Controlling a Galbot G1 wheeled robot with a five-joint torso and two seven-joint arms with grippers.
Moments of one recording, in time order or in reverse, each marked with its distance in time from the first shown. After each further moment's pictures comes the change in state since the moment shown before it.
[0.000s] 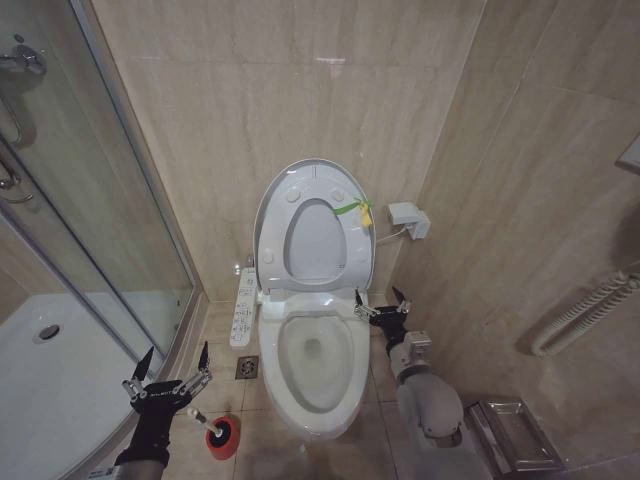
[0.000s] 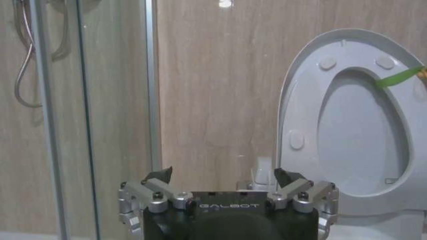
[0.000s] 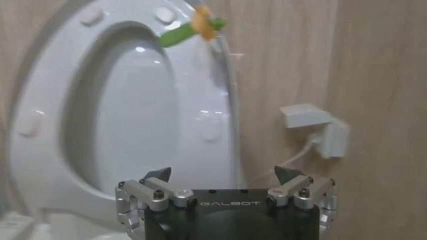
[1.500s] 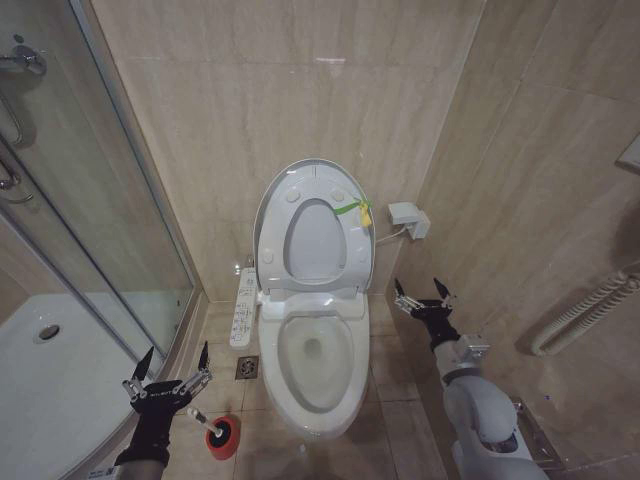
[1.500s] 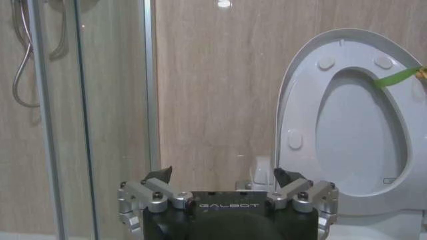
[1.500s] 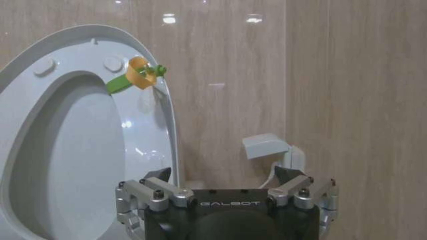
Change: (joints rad) left arm 0.000 0.000 0.000 0.000 0.000 0.000 0.000; right arm -0.014 -0.150 0.074 0.010 0.248 0.110 0.034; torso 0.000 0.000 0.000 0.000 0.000
